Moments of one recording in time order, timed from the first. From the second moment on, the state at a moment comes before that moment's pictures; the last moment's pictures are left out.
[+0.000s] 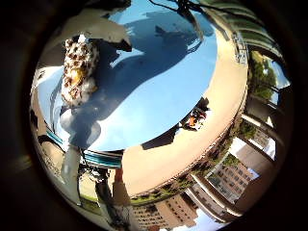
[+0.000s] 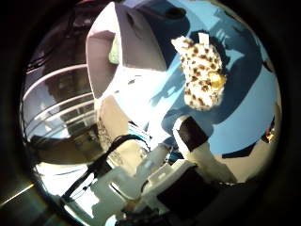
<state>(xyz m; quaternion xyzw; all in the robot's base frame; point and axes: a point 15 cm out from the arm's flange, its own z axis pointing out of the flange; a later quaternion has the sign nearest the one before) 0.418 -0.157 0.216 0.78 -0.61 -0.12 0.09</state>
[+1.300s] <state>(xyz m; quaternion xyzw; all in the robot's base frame) 0.461 -0.087 0.509 0.78 -0.60 0.13 -0.09</state>
